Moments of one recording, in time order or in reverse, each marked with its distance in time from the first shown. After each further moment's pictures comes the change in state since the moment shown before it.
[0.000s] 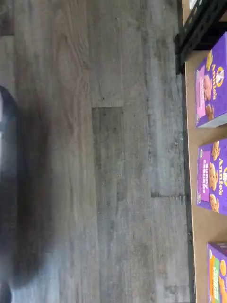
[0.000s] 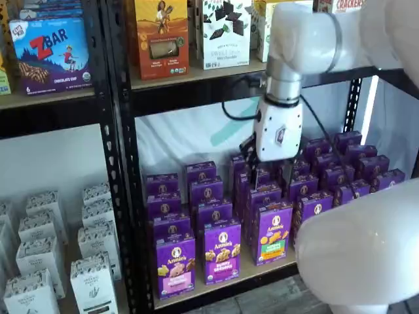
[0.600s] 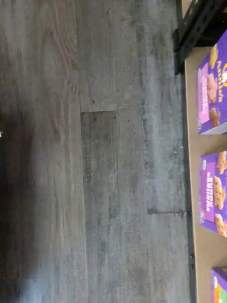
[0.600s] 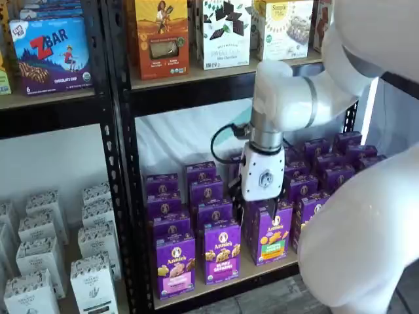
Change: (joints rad) arm 0.066 0.259 0.110 0.032 -0.369 0.022
